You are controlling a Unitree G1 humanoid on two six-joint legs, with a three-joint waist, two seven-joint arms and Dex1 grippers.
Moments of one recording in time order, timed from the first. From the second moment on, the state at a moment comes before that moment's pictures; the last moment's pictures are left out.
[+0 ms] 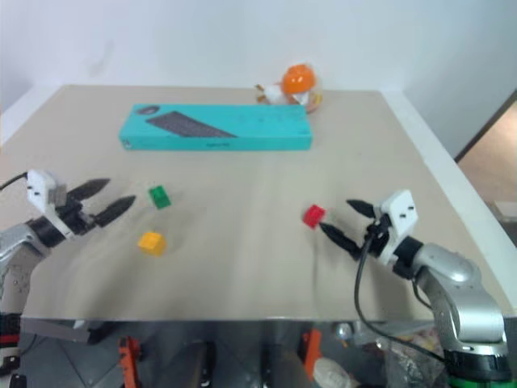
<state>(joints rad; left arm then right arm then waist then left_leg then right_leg) -0.27 0.66 0.28 0.00 -0.55 0.29 -0.94 -0.15 -0.68 -0.23 -0.25 0.49 0.42 0.78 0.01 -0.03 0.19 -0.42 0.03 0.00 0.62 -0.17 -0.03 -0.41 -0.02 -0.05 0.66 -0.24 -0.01</state>
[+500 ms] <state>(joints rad) -0.28 0.70 0.04 -0.20 -0.60 0.43 -1.17 -0.34 -0.65 -0.07 0.01 0.38 0.39 0.83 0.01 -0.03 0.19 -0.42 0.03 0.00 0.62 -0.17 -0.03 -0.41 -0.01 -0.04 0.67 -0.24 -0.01</state>
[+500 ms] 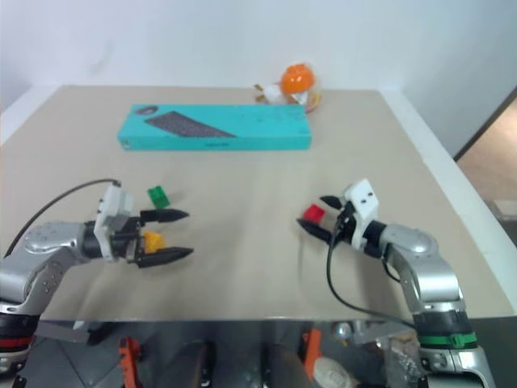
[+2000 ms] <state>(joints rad) -0.12 0.68 0.03 -0.33 -0.58 0.42 -1.07 -0.81 -0.48 0.32 0.49 0.17 0.17 1.30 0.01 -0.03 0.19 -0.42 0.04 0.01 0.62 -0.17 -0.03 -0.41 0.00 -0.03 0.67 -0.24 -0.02</state>
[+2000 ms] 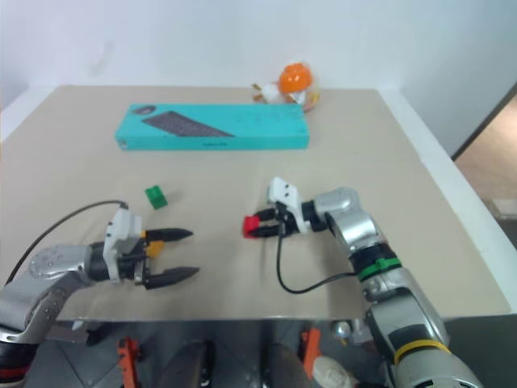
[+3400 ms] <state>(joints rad) -0.61 0.72 0.12 0.53 -0.35 0.22 -1.06 -0.60 -0.46 0.15 -0.16 0.29 0.45 0.95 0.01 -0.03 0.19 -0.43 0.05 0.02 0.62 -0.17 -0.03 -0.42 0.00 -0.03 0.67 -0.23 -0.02</state>
